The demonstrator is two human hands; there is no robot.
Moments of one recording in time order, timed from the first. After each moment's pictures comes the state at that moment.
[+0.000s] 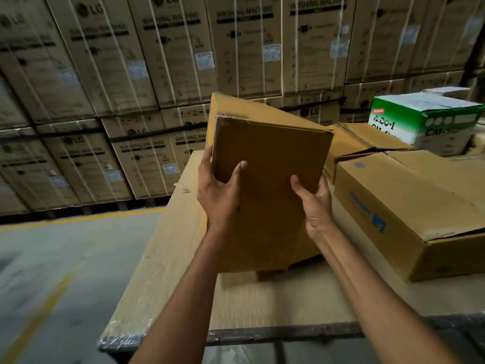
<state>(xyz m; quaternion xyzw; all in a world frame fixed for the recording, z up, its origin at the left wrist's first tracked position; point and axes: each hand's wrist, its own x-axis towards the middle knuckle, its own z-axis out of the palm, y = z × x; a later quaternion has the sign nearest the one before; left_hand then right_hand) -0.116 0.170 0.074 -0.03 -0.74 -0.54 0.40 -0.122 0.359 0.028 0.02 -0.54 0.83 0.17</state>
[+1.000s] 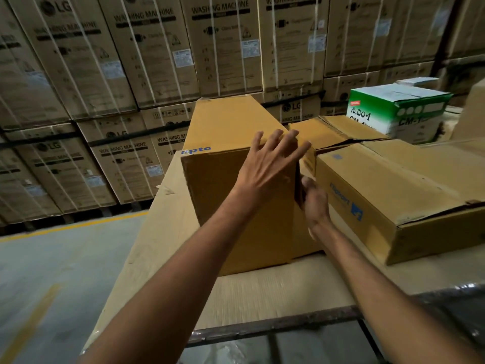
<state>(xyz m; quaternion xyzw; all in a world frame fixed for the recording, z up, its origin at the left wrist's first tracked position) -0.137 0.269 0.116 -0.33 -0.86 0.17 0.35 -0.103 0.393 0.022 -0.07 -0.62 0.76 0.19</state>
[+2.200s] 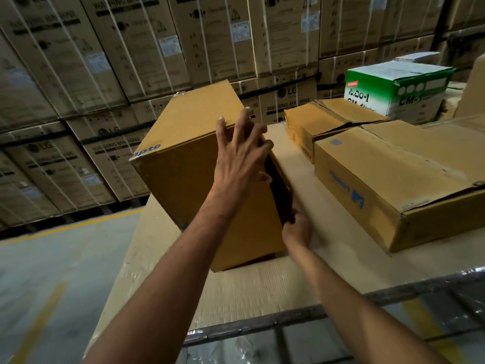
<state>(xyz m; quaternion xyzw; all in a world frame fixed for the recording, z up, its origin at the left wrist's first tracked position) -0.143 0.246 0.107 -0.25 -0.87 0.17 0.38 -0.127 0.369 -0.092 -0.30 -0.74 0.59 0.12</state>
